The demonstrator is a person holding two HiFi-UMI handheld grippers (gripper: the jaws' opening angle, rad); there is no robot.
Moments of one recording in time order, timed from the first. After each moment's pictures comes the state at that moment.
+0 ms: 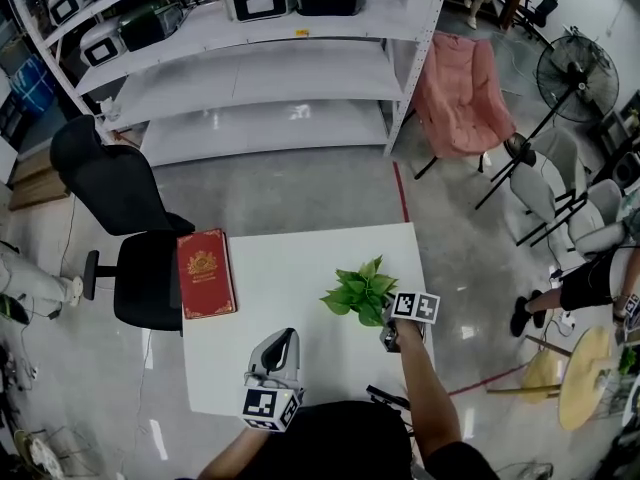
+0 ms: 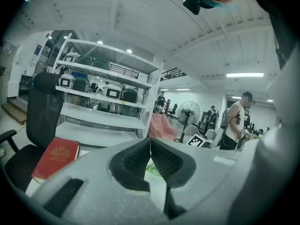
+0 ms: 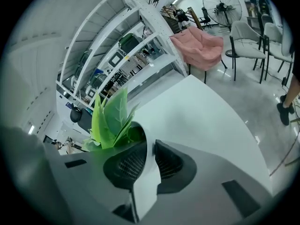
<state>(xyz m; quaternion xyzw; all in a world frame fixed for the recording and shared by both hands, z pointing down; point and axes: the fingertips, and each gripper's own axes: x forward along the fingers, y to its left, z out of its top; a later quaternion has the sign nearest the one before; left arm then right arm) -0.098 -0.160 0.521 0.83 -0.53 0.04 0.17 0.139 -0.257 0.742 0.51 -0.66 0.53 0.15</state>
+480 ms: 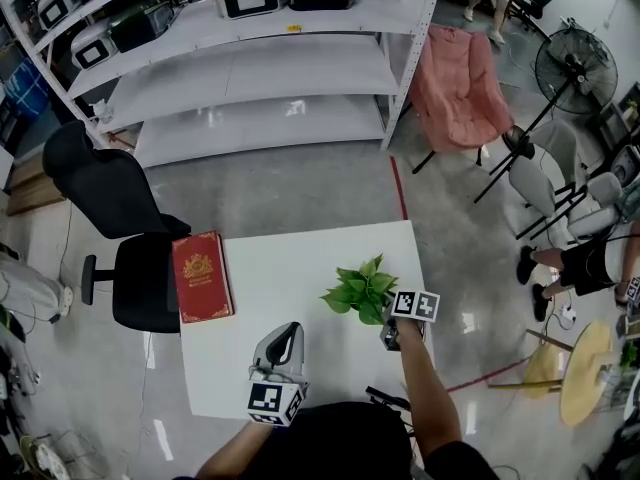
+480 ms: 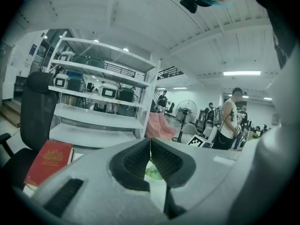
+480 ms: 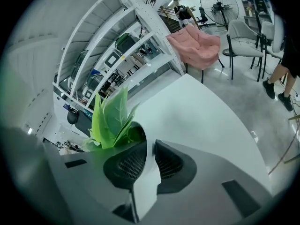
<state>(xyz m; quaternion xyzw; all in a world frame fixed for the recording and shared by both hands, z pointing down) -0.079 -0.185 0.528 0.84 -0.52 0.05 0.16 0.150 -0.263 0.754 0.51 -0.65 0.54 0.15</state>
